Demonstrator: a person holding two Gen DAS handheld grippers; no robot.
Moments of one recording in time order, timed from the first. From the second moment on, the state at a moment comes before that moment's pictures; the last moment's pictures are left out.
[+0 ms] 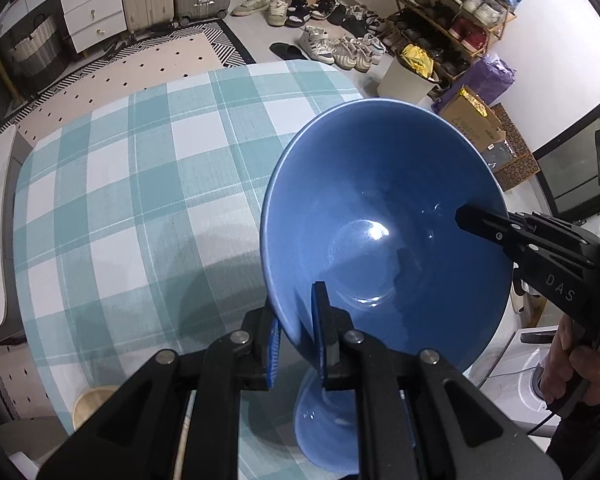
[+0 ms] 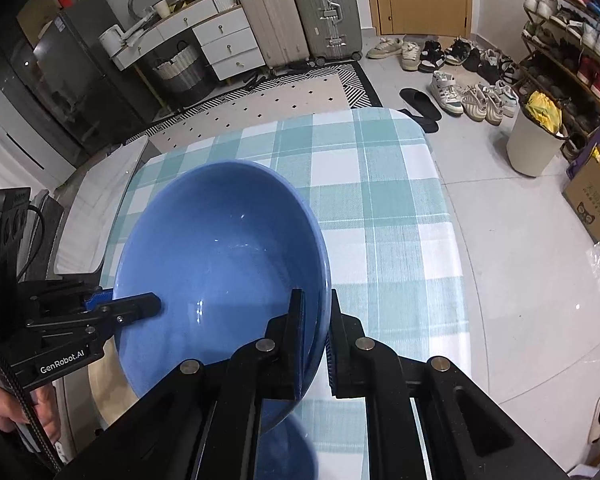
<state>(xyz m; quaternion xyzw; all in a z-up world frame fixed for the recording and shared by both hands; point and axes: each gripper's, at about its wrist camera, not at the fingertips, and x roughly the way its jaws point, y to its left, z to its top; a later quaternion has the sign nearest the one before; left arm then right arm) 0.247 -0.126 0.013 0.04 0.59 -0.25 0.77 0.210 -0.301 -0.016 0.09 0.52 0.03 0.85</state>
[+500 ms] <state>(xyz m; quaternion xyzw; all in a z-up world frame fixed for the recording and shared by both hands) 0.182 -0.100 0.025 0.04 0.58 -0.26 0.77 0.142 -0.272 -0.002 0.09 0.50 0.04 0.86</state>
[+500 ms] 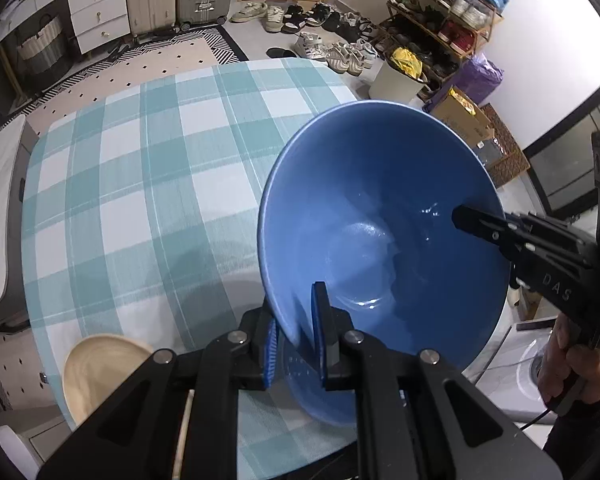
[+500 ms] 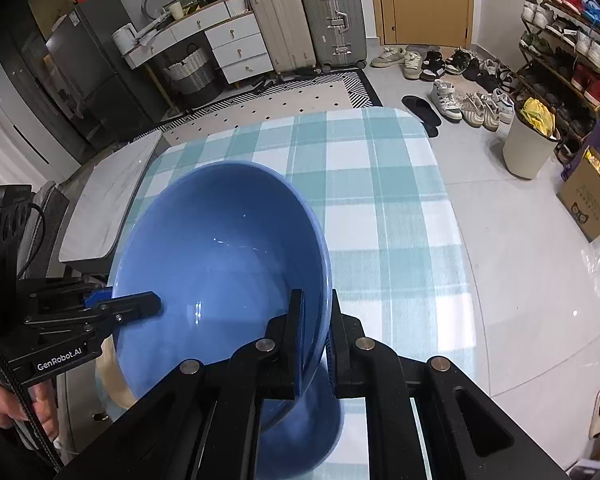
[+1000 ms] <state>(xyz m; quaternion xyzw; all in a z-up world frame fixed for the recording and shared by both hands) 0.143 -0.088 -0.003 0.04 0.58 -0.27 0.77 0.110 -0.257 -0.028 0.08 0.52 0.04 0.85</state>
